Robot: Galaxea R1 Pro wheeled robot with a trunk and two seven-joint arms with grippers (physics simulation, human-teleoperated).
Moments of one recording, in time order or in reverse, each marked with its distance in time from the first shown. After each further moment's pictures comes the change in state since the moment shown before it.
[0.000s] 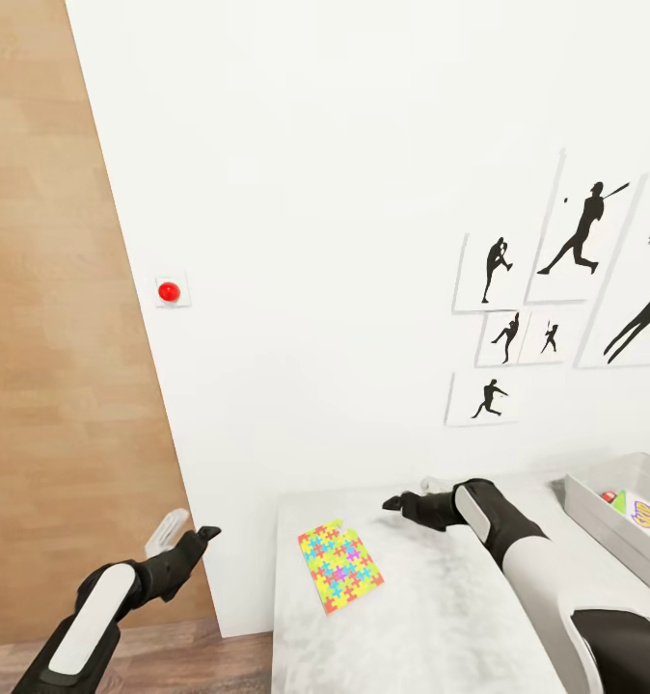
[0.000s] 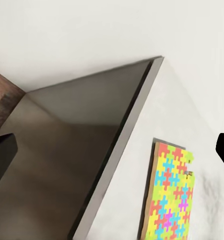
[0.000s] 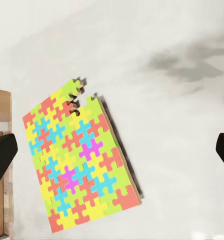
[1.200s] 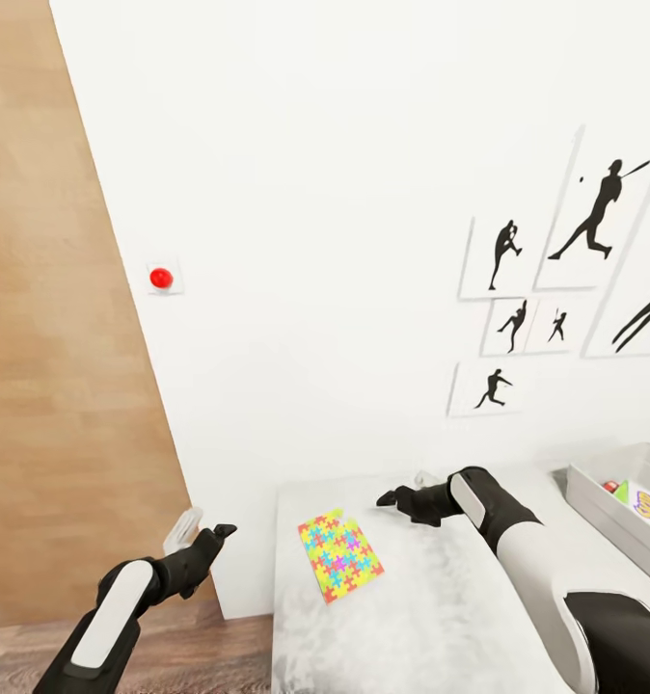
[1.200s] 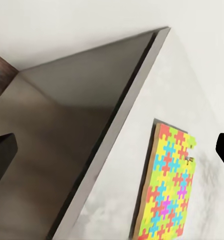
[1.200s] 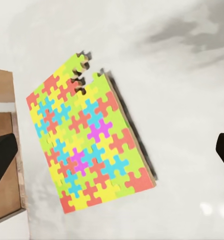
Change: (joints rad) left arm -0.017 -0.057 -0.005 0.022 -0.001 0.001 -0.002; right arm -0.046 0.013 -0.007 0.019 -0.004 0.110 0.003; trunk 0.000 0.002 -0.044
